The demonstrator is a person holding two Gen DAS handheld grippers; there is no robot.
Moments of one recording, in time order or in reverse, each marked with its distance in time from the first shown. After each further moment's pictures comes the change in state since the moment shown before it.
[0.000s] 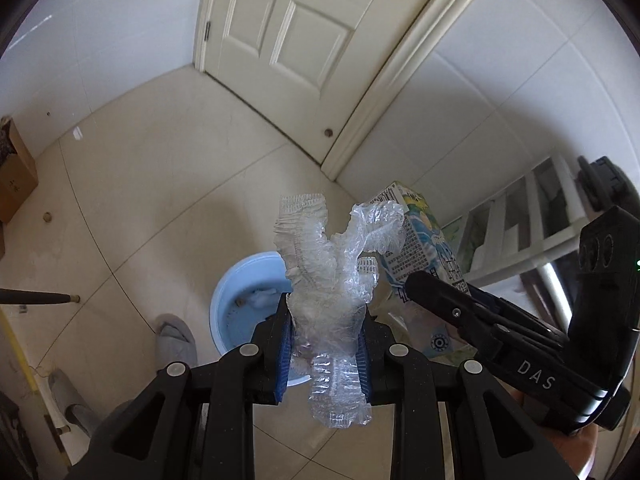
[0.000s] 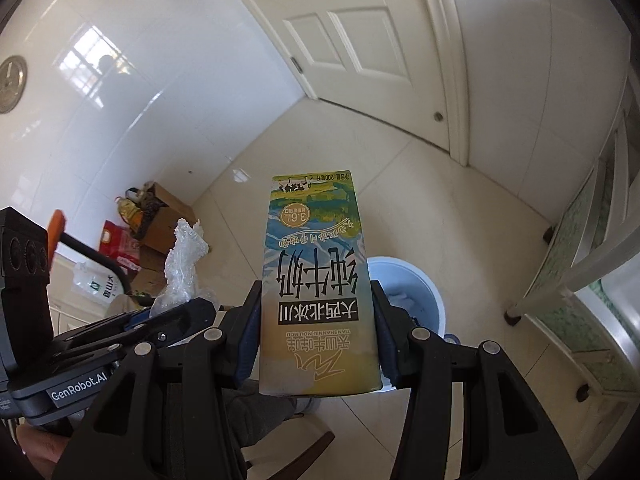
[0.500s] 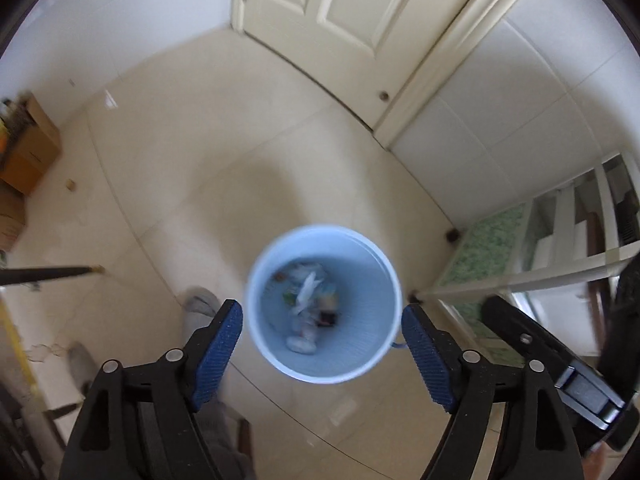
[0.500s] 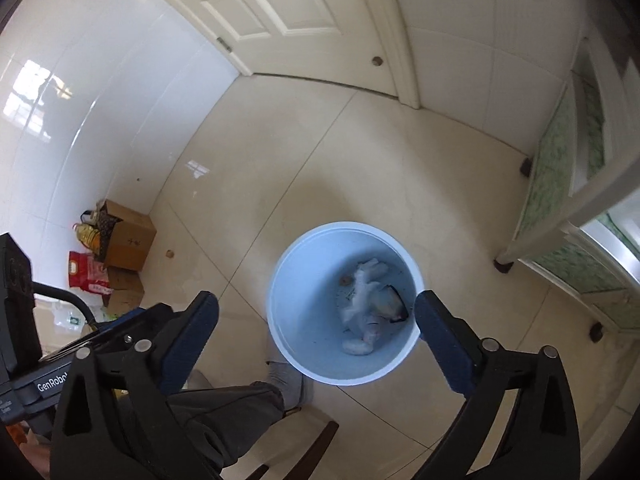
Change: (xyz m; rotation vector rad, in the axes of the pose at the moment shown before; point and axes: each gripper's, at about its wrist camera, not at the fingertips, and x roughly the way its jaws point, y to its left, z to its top) left arm 0.095 0.010 0.063 -0.052 0.082 0.187; right arm 0.035 -0.049 -0.015 0.218 0.056 -0.122
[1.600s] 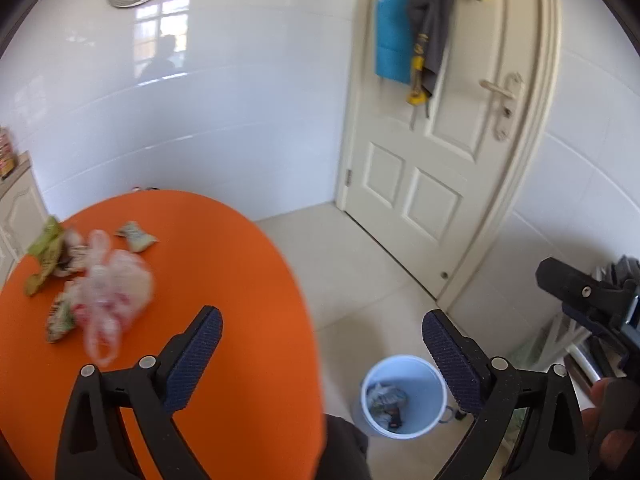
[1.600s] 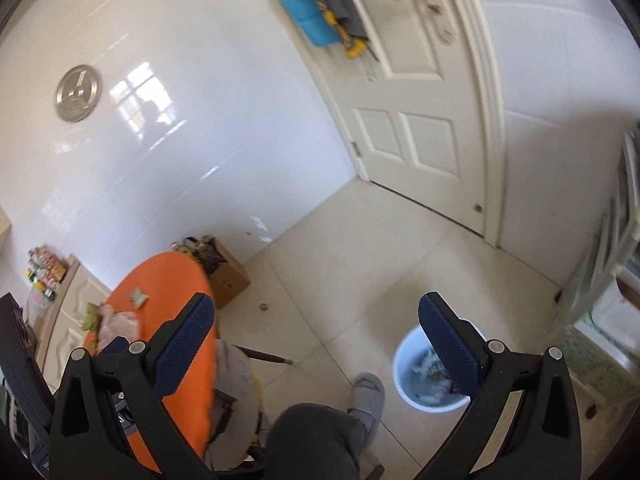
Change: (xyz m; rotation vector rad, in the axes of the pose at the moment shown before) left arm -0.353 0.051 -0.243 -0.144 -0.634 0.236; right arm -0.246 0.237 -0.066 -0.354 -0.348 0.253
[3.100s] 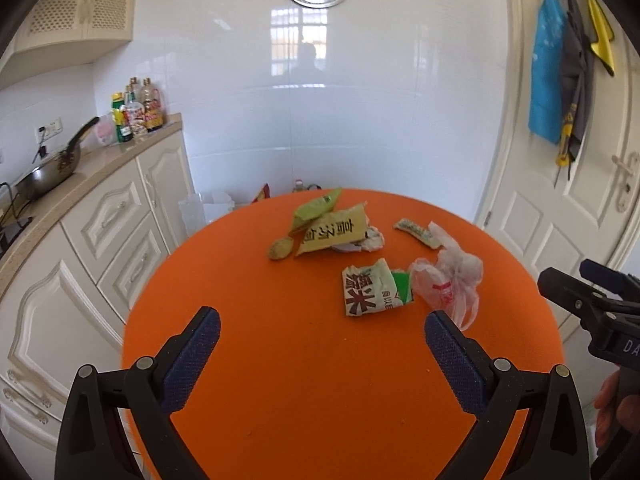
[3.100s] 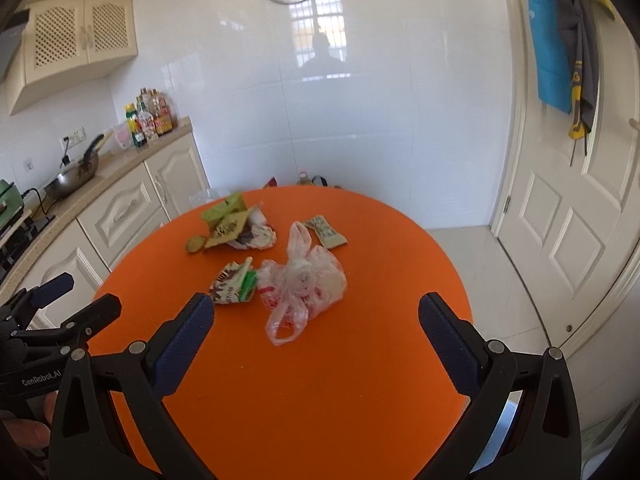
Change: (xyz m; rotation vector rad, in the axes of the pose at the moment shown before) left arm -0.196 0.174 -0.076 -0.214 -0.051 0.366; right arm 0.069 0.251 -0.093 -0.577 0.110 0.247
